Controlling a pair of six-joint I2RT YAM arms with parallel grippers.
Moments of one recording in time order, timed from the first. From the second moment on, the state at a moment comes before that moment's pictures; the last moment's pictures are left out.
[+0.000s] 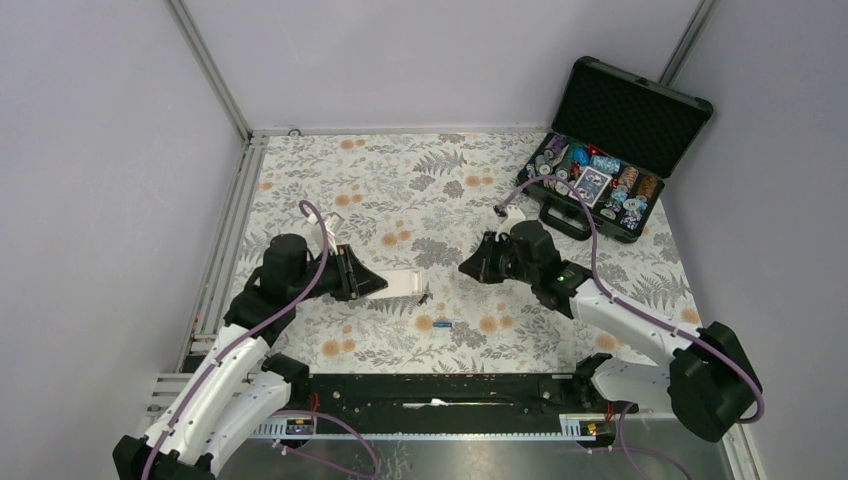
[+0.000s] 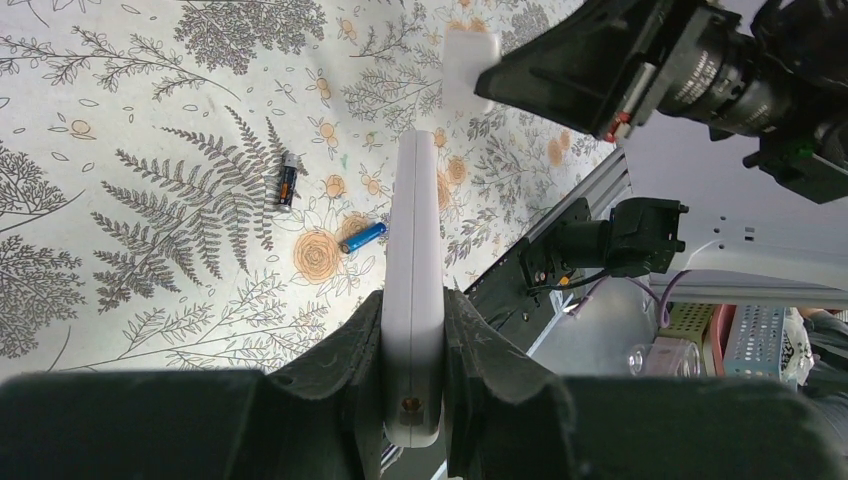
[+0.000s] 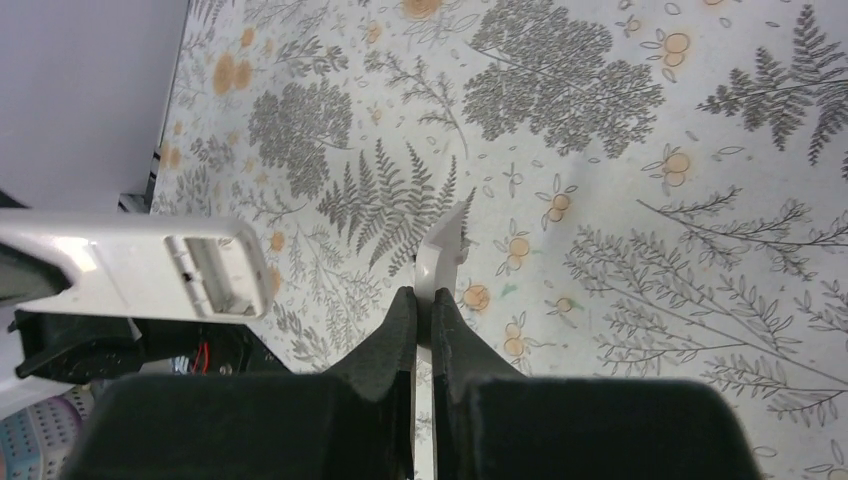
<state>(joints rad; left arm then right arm) -0.38 0.69 0.62 -0.42 0.56 -0.62 0.67 1.14 0.63 -0.02 -0.20 0.63</state>
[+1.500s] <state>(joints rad) -0.38 0.70 0.54 -0.32 0.64 -0.70 0.35 1.80 0.54 0.68 -0.43 0.97</state>
